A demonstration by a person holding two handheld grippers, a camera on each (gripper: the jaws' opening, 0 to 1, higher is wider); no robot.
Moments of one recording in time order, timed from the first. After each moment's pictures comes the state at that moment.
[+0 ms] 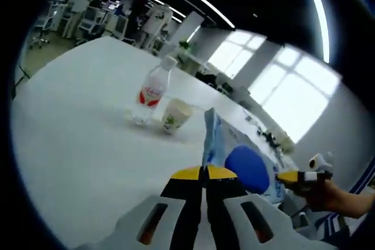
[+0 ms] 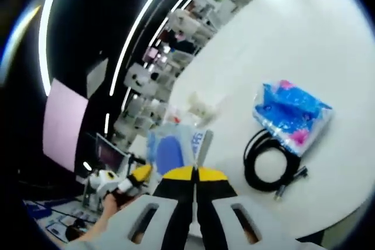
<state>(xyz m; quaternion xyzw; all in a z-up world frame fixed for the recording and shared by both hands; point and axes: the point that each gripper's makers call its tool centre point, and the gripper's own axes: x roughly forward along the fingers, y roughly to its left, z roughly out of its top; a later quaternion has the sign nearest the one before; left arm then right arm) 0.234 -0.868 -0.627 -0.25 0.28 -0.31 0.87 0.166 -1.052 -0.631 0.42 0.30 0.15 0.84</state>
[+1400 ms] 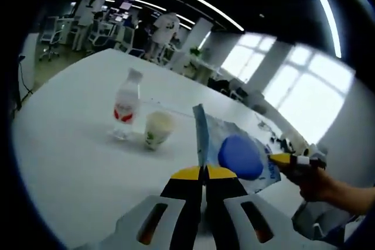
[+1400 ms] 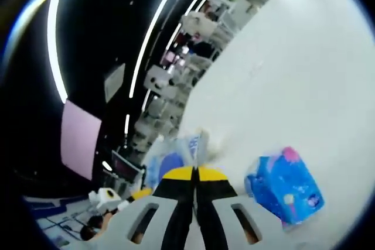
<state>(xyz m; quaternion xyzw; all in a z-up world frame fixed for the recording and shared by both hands) 0.268 -0.956 -0.604 -0.21 0.27 -0.25 0.91 0.263 -1.151 -0.606 0.45 0.27 0.22 0.82</state>
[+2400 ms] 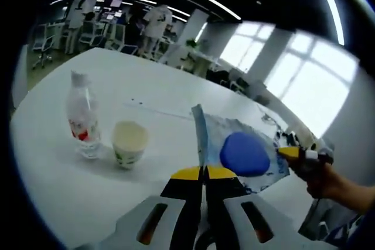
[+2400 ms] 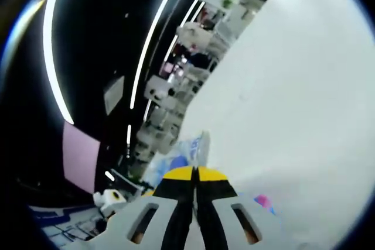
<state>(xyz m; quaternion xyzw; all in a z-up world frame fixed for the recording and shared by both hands) 0.333 -1.026 -0.622 -0.18 0.29 -0.25 0.90 0.320 -1.216 -0.608 0.47 0.25 0.21 0.82</state>
